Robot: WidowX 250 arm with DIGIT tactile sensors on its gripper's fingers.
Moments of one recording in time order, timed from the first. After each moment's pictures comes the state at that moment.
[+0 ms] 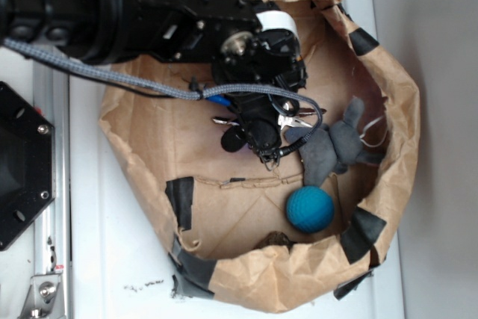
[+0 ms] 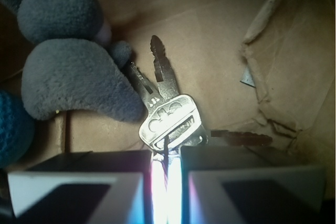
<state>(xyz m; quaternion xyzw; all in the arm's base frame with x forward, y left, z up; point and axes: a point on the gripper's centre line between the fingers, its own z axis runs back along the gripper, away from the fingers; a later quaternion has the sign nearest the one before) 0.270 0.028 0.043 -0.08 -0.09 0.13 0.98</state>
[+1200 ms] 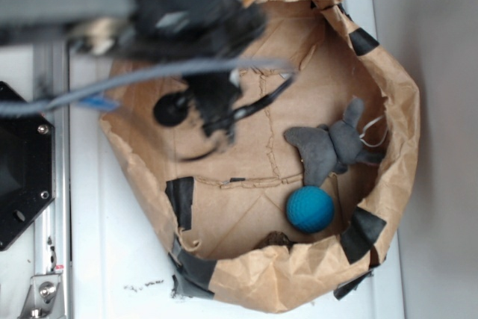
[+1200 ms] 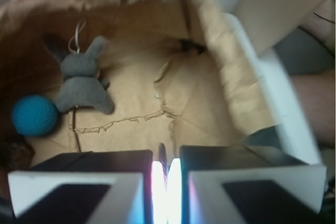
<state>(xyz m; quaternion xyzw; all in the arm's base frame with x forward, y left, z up) 0.239 0.048 0.178 0.06 -0.11 0.15 0.98</state>
